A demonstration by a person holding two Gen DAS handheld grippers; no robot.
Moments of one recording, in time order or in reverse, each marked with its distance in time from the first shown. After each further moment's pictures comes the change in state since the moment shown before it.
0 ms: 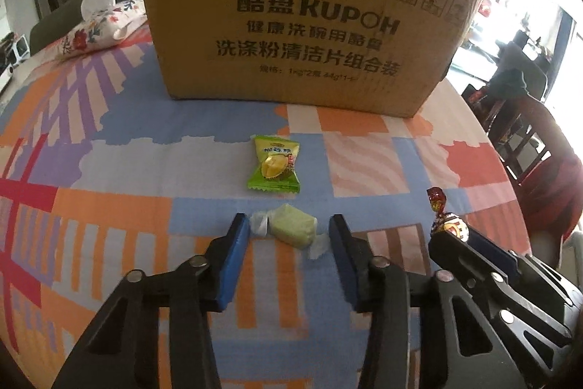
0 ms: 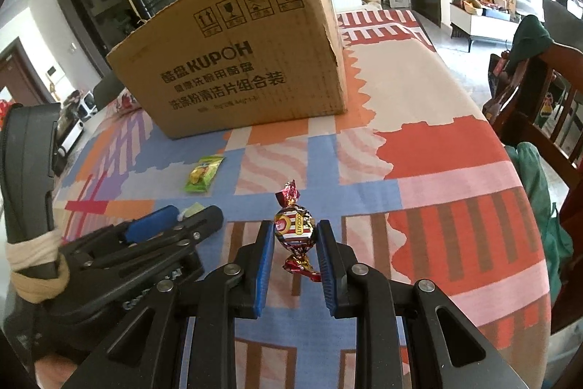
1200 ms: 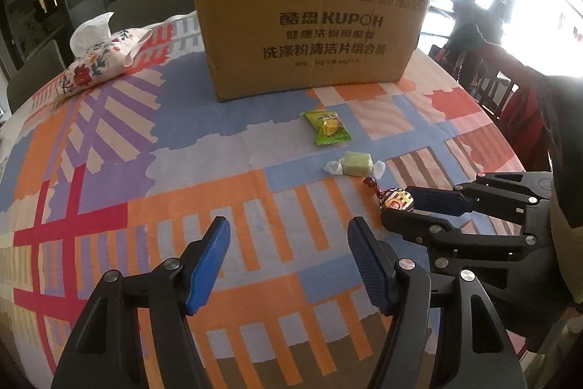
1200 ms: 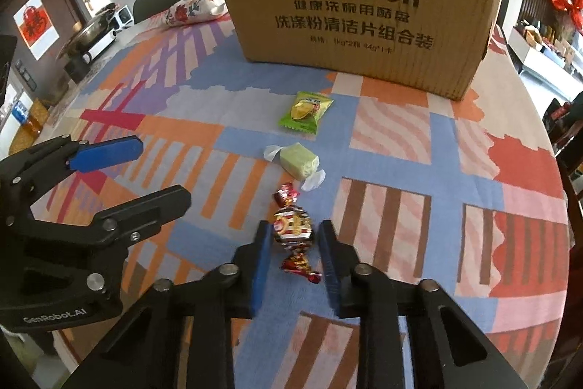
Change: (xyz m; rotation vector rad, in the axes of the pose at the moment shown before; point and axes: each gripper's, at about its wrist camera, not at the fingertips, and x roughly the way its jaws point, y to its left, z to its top) left arm -0.054 0.064 -0.020 0.257 0.017 -0.073; right arm 0.028 0.087 -0.020 -0.287 0.188 0.036
